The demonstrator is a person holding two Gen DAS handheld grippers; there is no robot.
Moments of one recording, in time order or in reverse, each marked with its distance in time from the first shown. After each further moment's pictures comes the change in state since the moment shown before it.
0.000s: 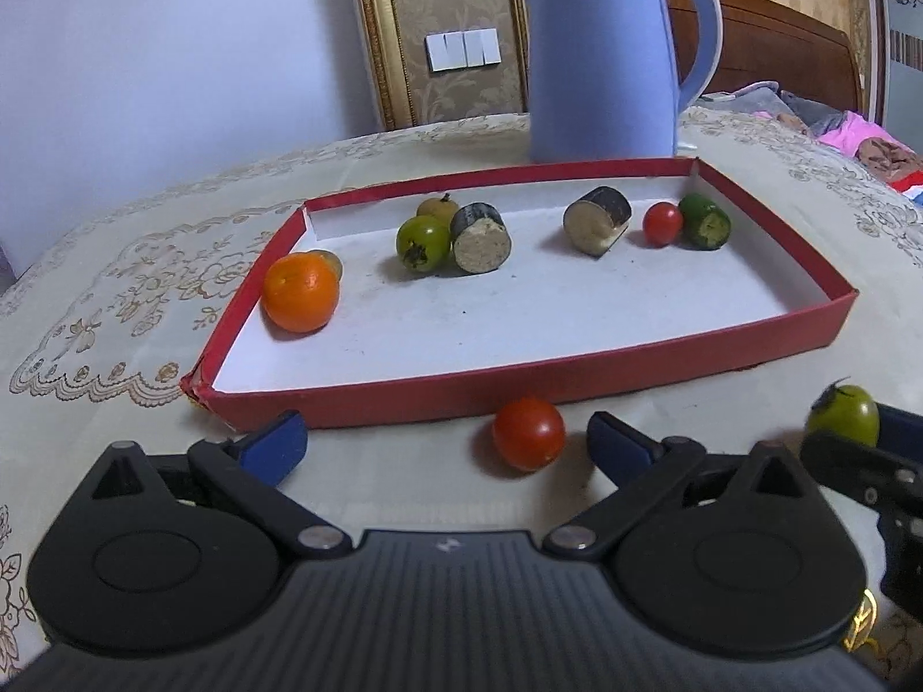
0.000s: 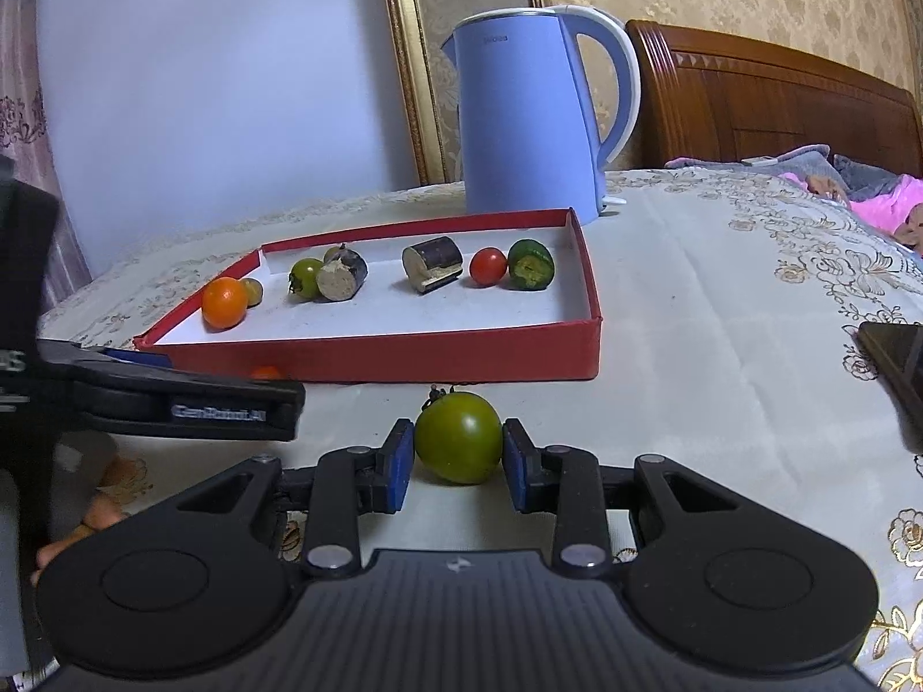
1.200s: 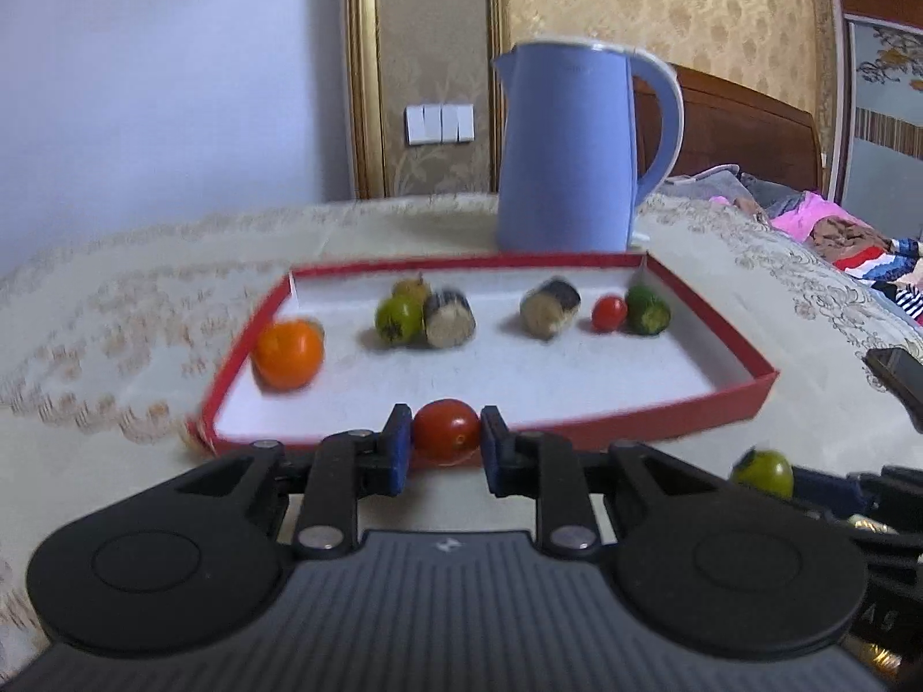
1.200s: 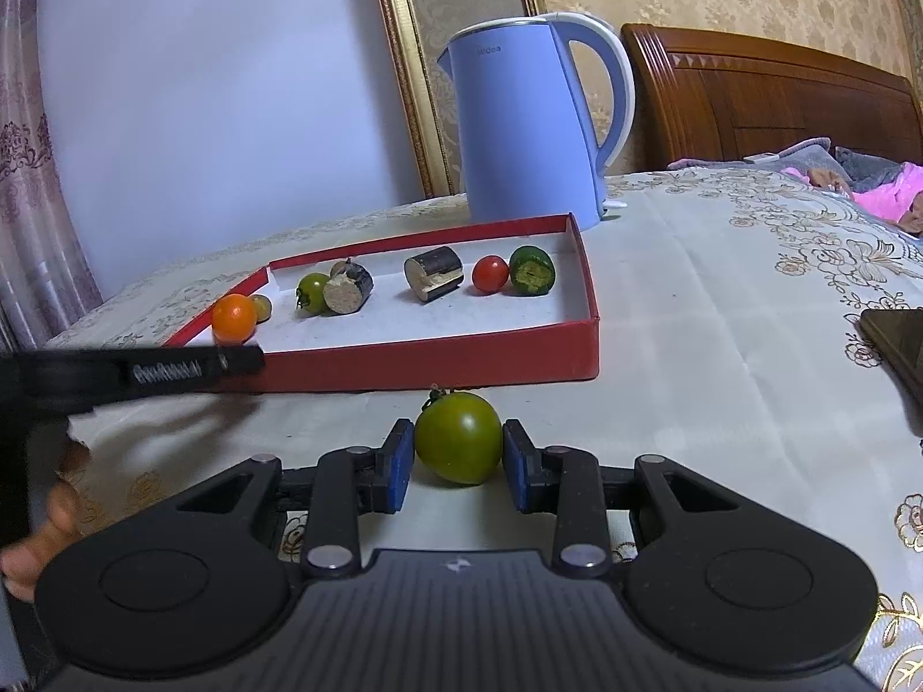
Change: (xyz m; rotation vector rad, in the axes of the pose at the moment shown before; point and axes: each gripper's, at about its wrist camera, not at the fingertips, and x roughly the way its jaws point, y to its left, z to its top) left arm -0.039 0.014 0.008 -0.050 -0.165 -0.105; right arm -0.004 -0.004 -0.002 0.036 -0.032 0.028
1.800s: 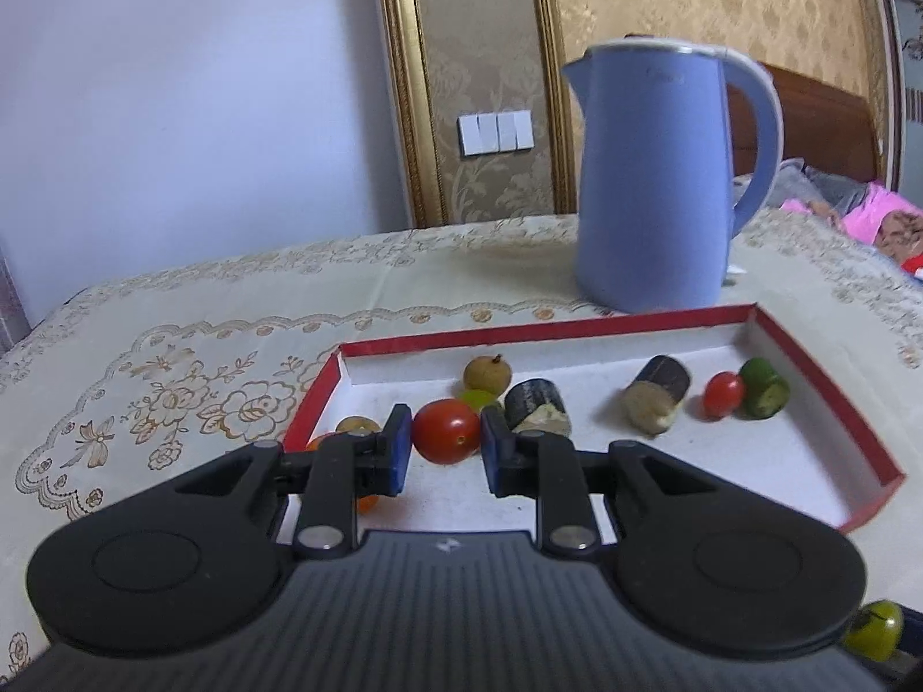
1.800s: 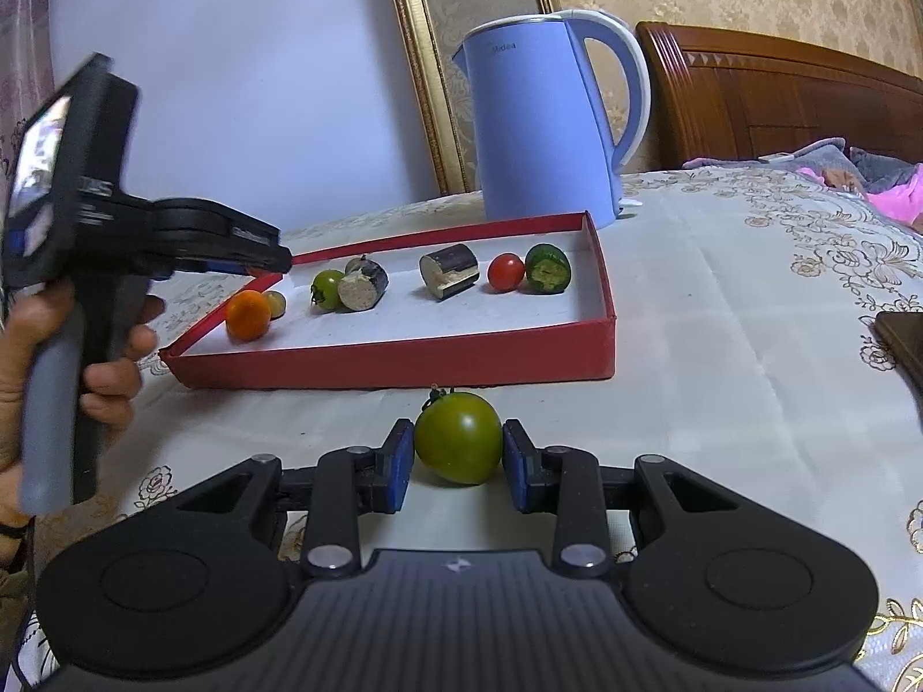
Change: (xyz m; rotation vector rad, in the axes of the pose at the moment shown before) left arm 0.068 0.013 0.048 0.024 0.017 0.136; right arm 0.001 0.001 0.000 -0.008 0.008 0.028
